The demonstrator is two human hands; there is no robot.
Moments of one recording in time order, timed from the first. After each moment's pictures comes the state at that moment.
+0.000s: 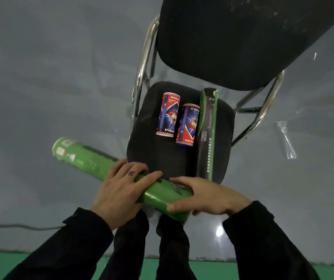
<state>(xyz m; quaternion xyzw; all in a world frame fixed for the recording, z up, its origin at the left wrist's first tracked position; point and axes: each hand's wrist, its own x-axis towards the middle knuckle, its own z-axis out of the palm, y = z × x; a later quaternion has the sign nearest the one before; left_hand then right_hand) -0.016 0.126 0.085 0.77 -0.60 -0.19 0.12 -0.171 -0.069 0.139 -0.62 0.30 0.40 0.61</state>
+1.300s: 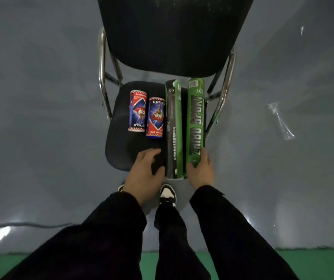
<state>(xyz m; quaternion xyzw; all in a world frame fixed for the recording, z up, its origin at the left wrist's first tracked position) -0.143 0.018 0.100 0.80 -0.28 -0.44 0.29 -0.302 -0.092 -0.015 -0.60 0.67 0.04 0.44</state>
